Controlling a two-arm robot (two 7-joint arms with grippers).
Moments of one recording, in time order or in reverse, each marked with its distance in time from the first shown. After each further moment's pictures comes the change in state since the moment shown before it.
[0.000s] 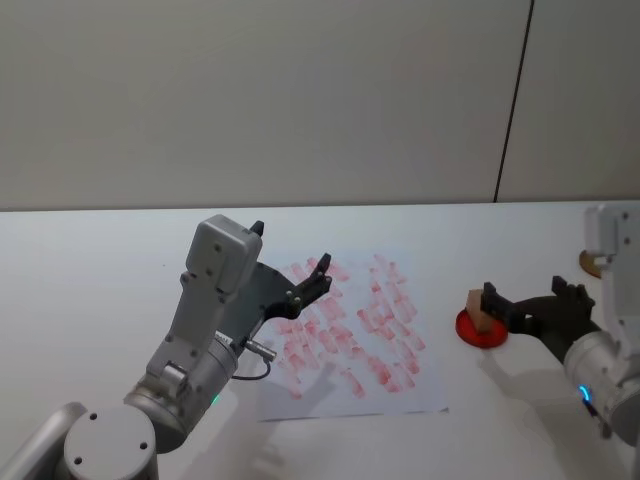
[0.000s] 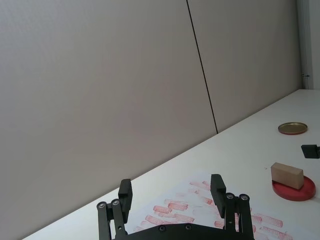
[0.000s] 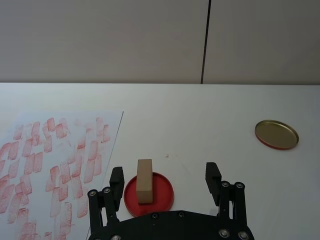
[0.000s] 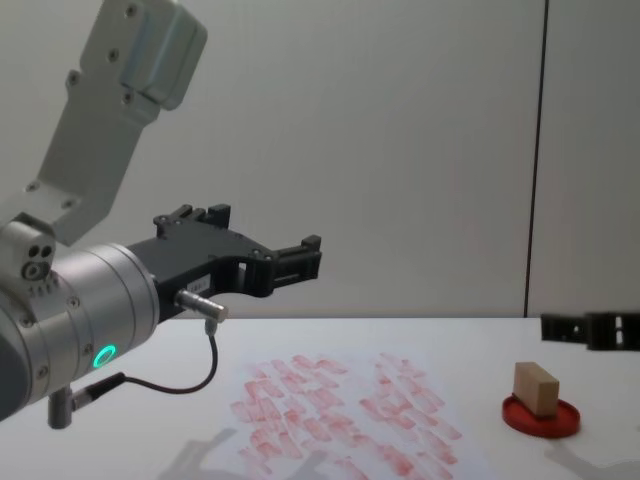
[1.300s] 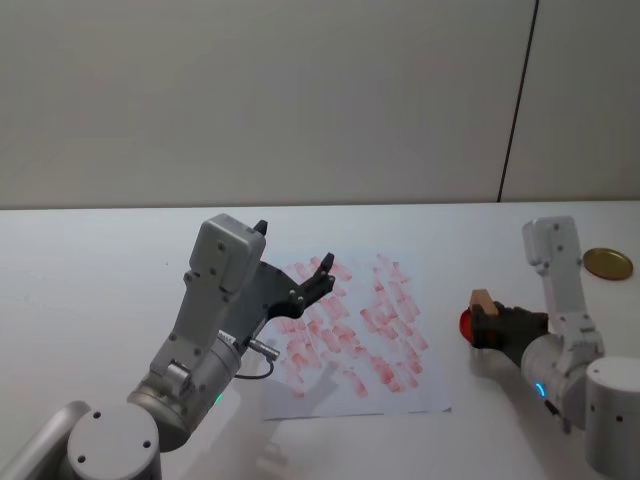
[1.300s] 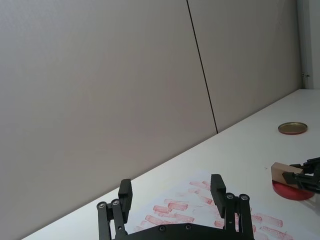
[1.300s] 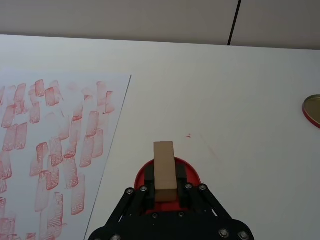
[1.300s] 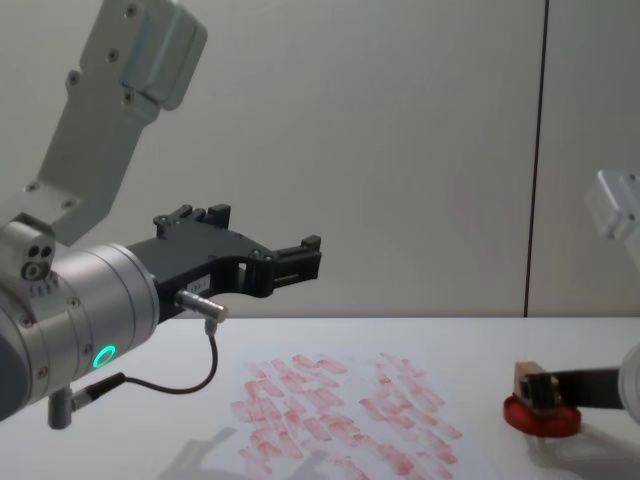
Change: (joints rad) left arm 0.000 0.000 0.000 0.000 0.000 0.000 0.000; right arm 0.145 -0.087 -0.026 0.267 -0.084 0.050 0.071
